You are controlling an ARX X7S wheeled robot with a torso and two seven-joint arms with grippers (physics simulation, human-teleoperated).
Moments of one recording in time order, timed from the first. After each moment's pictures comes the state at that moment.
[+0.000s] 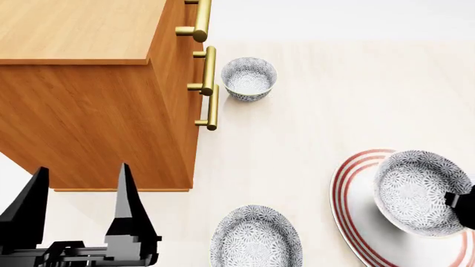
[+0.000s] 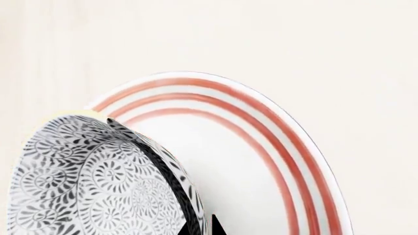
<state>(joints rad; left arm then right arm) -0.11 -0.98 0.78 0.90 -0.33 0.17 -1.14 0.67 1.57 -0.74 -0.10 2.05 0.51 0.33</state>
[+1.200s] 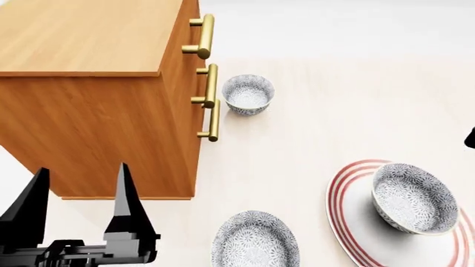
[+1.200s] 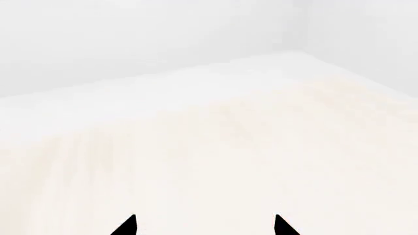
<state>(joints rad) -0.10 -0.98 0.77 0.88 -0.35 0.18 -1.13 0.71 1.57 -0.71 -0.29 1.70 0.02 0.60</state>
